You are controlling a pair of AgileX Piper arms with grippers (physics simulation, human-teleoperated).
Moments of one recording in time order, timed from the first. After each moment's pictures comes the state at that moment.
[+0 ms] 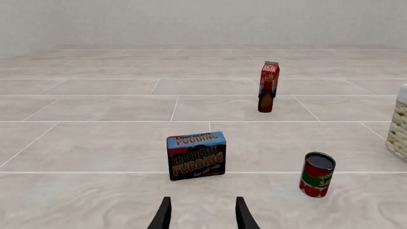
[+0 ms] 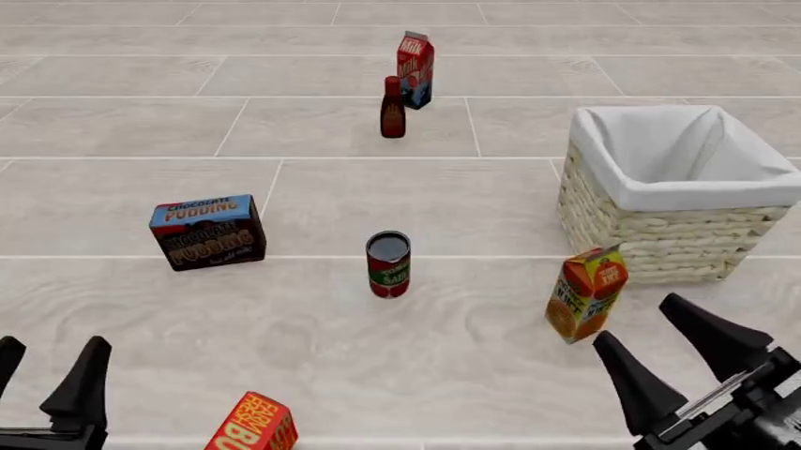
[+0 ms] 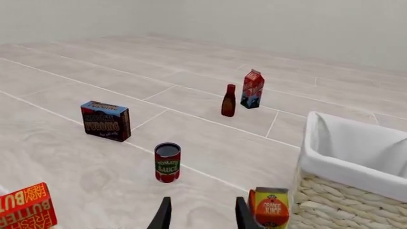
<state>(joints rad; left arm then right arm) 0.00 0.01 0.00 0.00 0.00 0.47 0.34 -0.08 -0.24 -0.08</state>
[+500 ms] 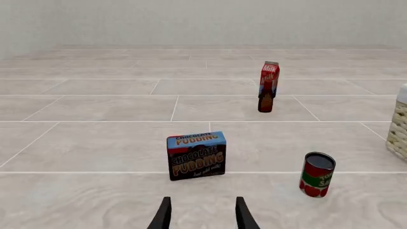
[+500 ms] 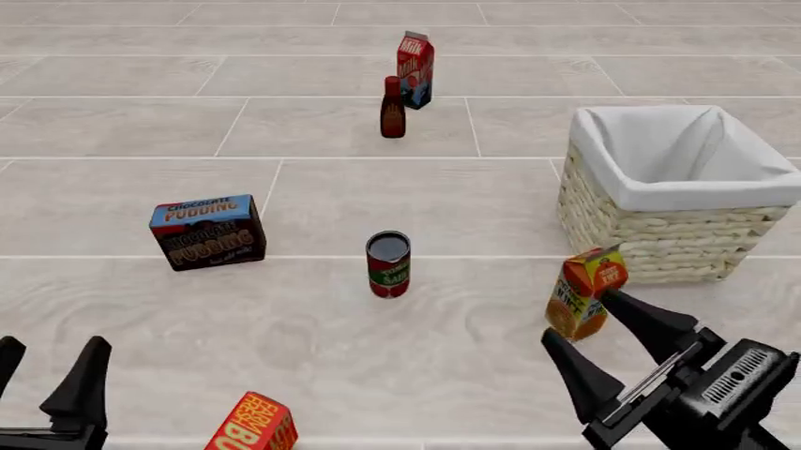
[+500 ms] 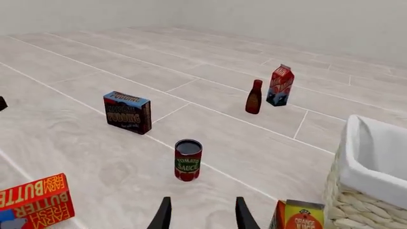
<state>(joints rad) 0.00 0.01 0.00 0.00 0.00 0.57 0.67 -0.07 -0.55 -0.09</state>
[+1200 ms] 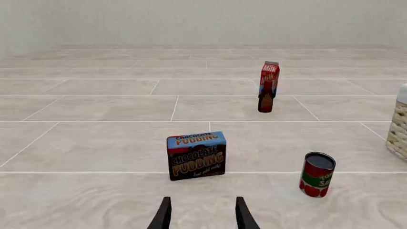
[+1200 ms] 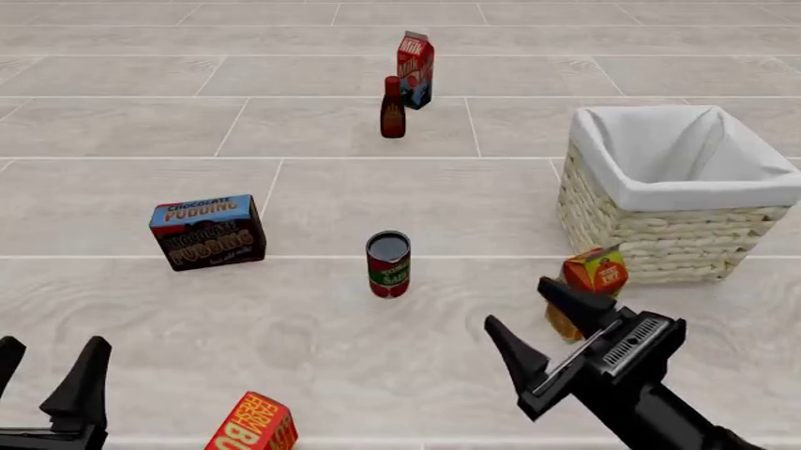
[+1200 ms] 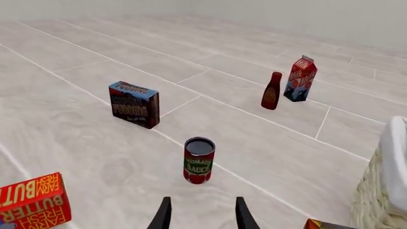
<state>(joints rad) 0.00 0.01 0.00 0.00 0.00 0.62 1.19 -0.12 -0.98 -0.09</state>
